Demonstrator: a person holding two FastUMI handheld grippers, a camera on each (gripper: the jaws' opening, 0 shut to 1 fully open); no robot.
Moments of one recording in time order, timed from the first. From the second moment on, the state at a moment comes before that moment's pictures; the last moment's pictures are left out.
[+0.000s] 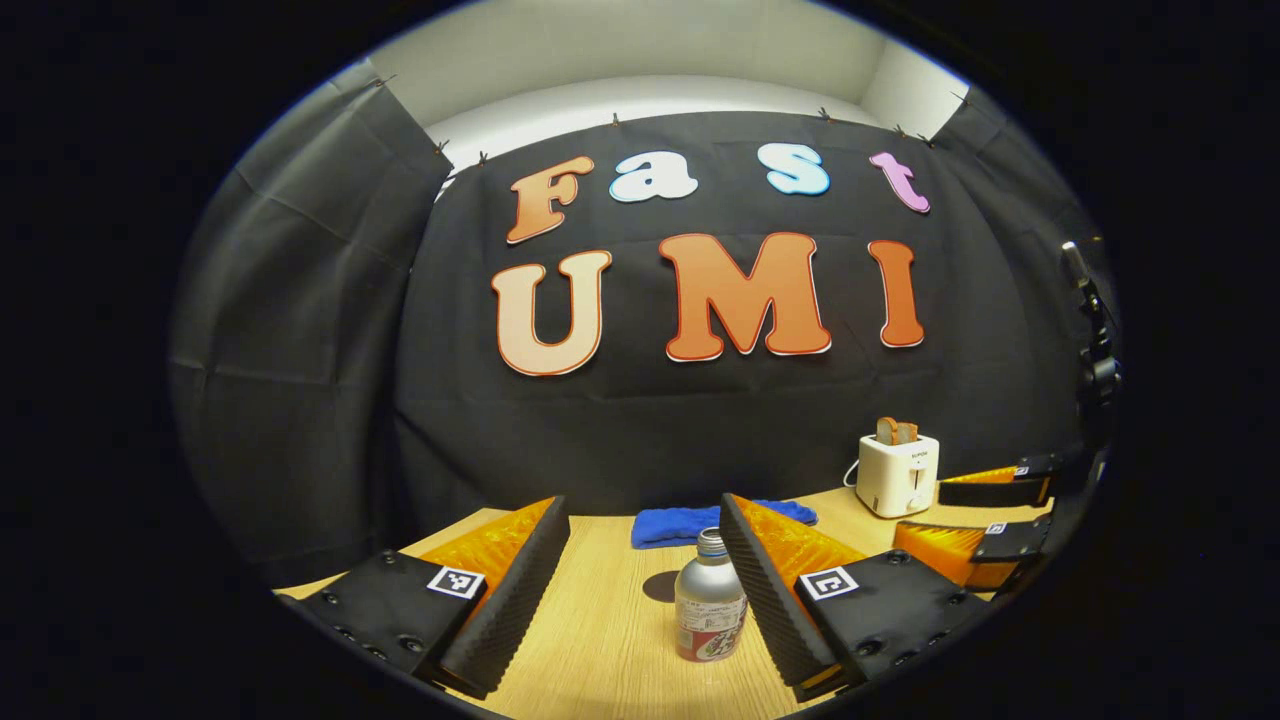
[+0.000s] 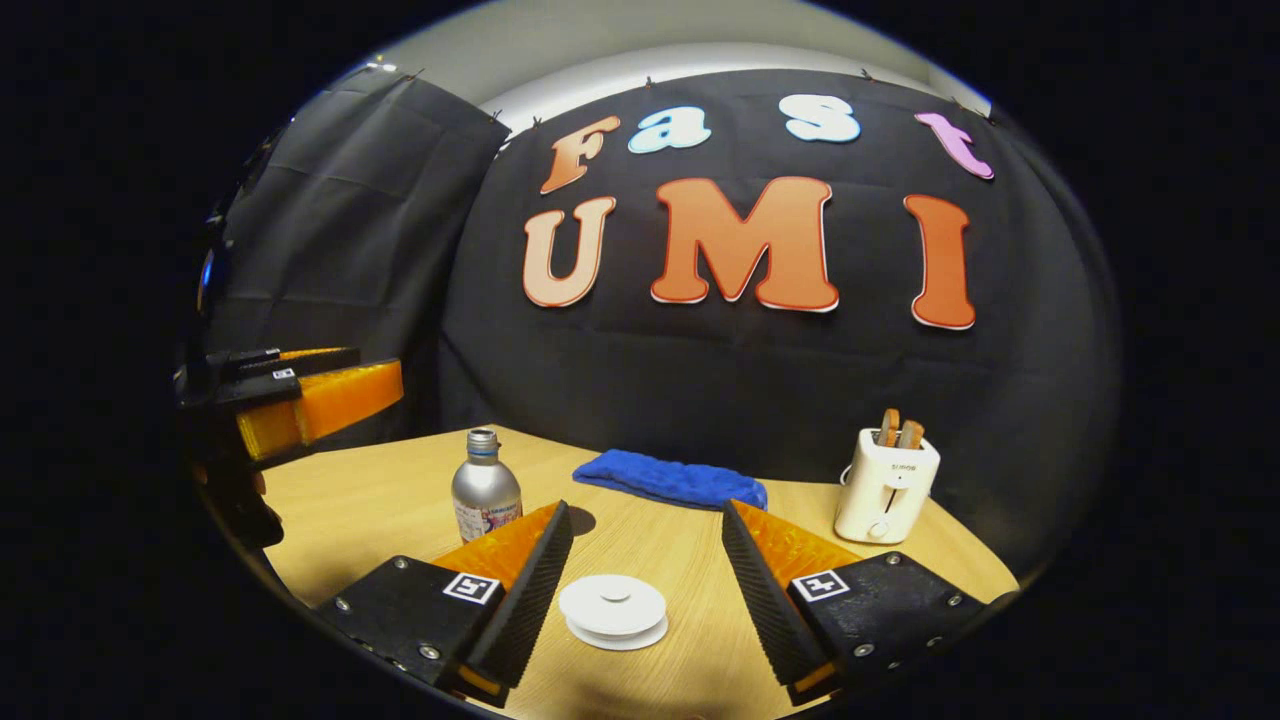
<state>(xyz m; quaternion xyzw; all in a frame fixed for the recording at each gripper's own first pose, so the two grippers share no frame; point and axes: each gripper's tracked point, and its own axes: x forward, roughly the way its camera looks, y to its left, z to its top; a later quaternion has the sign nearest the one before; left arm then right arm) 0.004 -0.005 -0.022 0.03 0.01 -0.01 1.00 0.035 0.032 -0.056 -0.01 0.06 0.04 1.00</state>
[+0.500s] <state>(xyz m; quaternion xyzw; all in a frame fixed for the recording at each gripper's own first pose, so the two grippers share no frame) 0.002 0.012 -0.052 0.04 0.04 0.01 1.00 0.068 0.054 -0.150 -0.01 0.18 0.06 0.98</state>
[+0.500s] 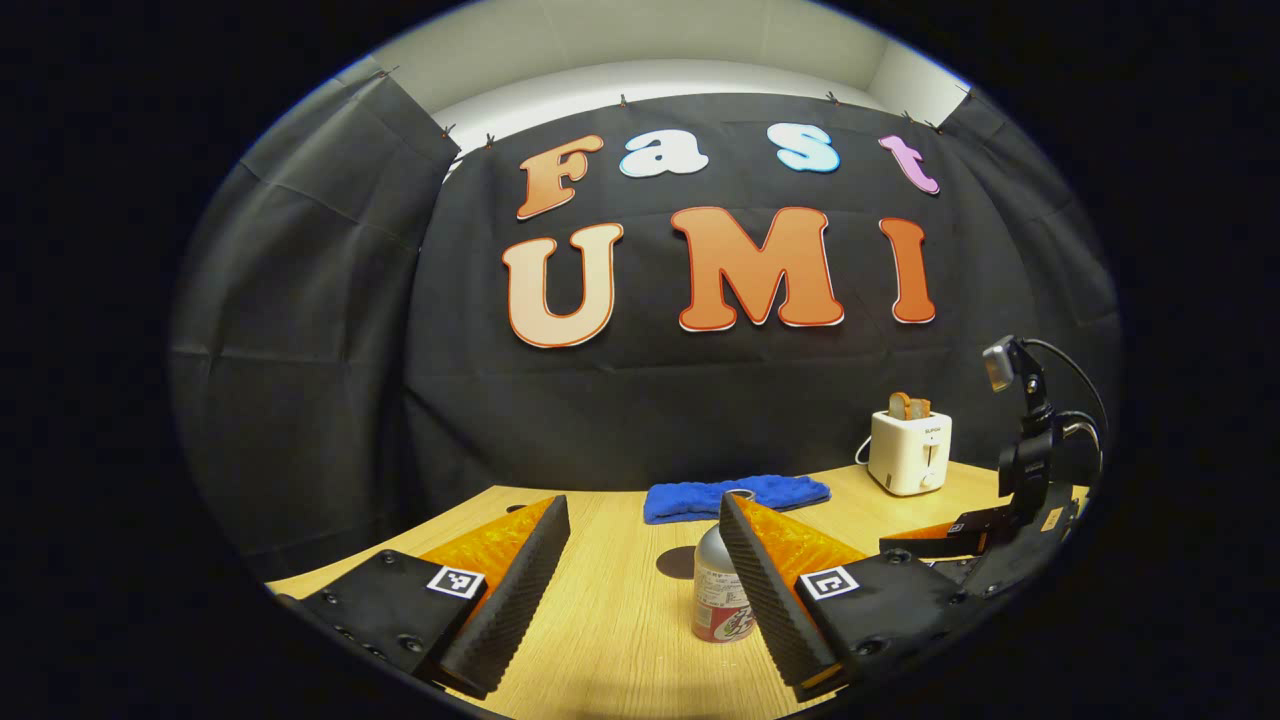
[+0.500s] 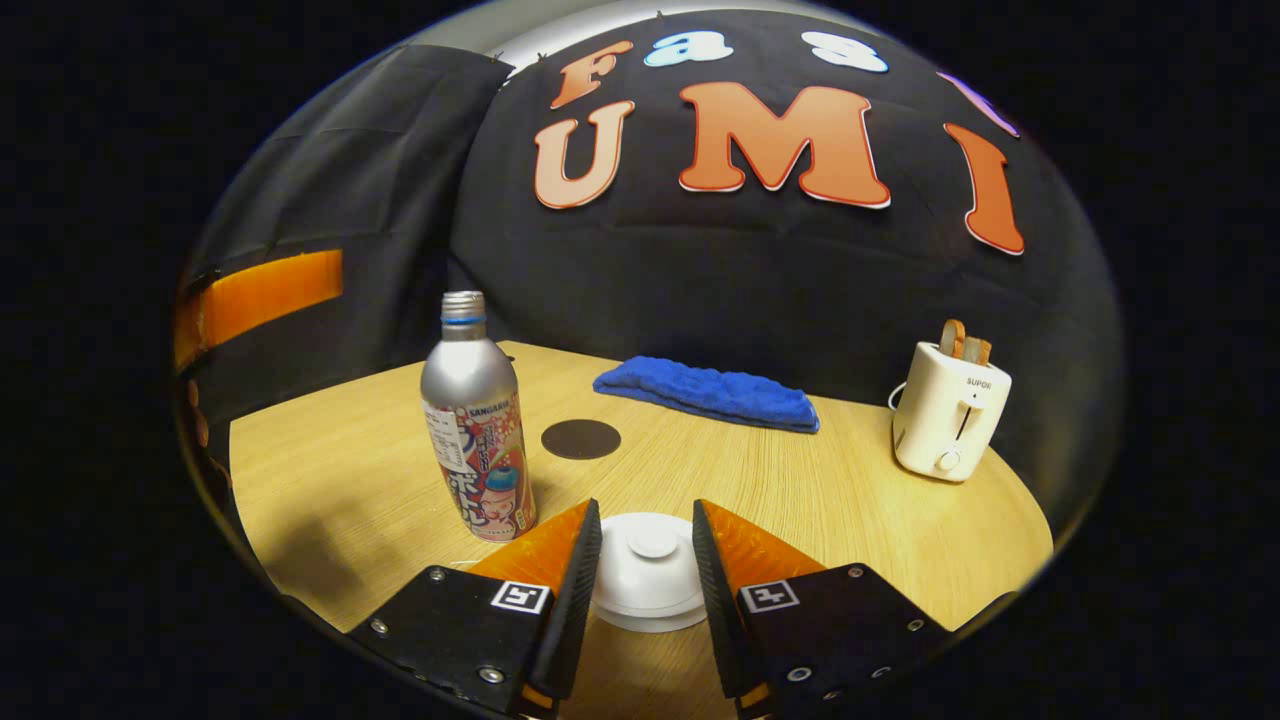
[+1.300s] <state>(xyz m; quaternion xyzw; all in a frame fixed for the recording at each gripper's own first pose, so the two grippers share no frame) 0.015 -0.057 -0.110 0.00 0.10 -0.10 0.99 0.078 0.047 -0.131 0.01 0.14 0.08 0.99</state>
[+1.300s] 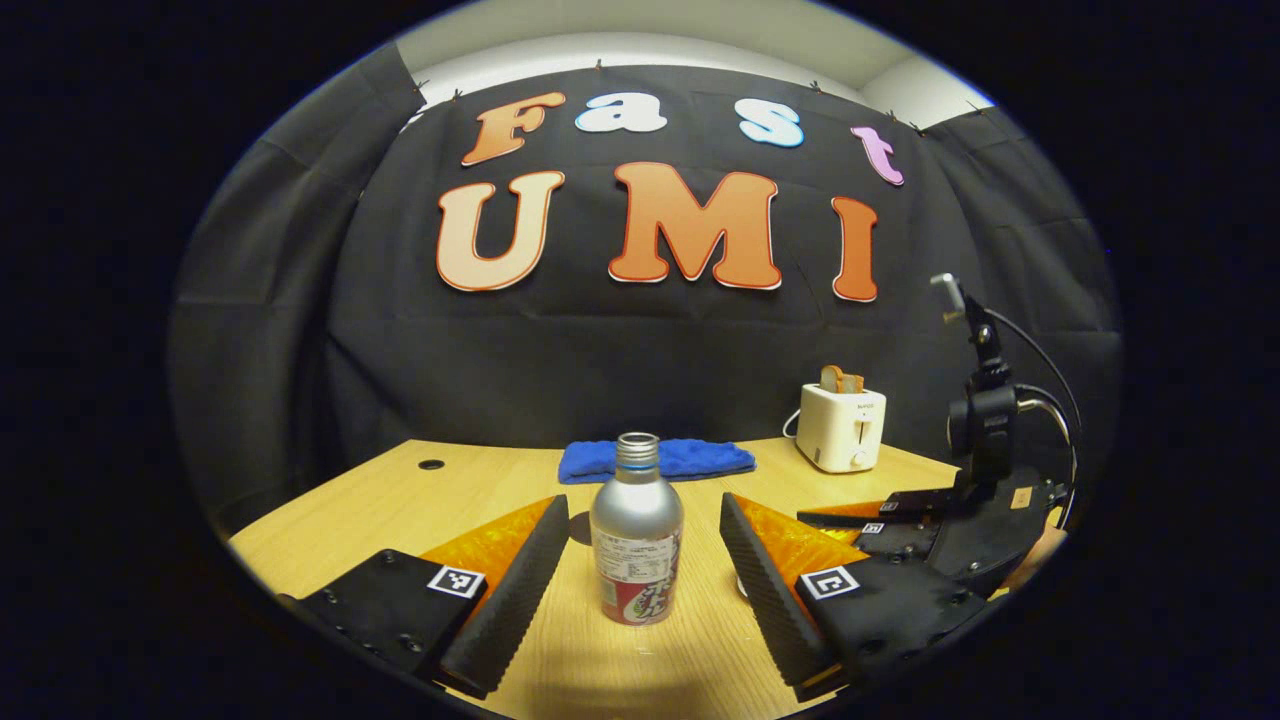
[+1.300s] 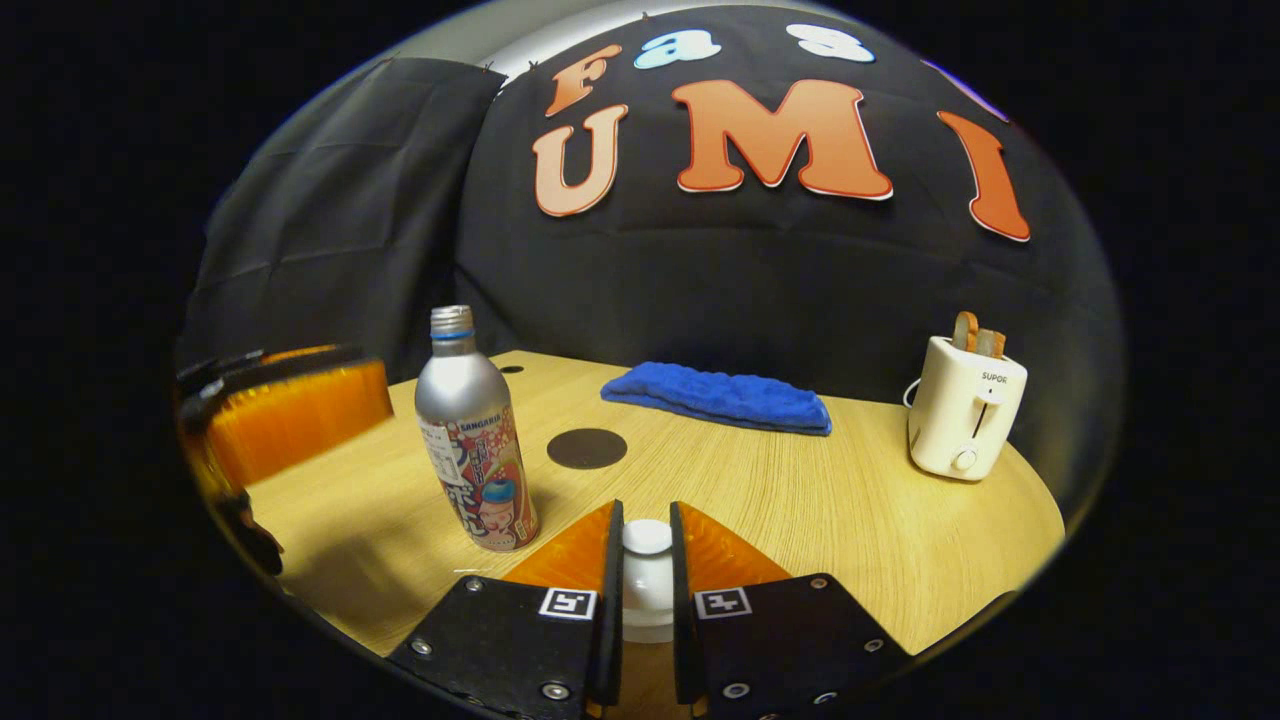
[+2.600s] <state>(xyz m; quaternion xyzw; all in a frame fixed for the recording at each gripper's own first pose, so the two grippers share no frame) 0.073 -0.053 -0.198 0.05 0.21 -0.04 0.98 0.023 -0.054 -0.077 0.04 0.07 0.01 1.00</state>
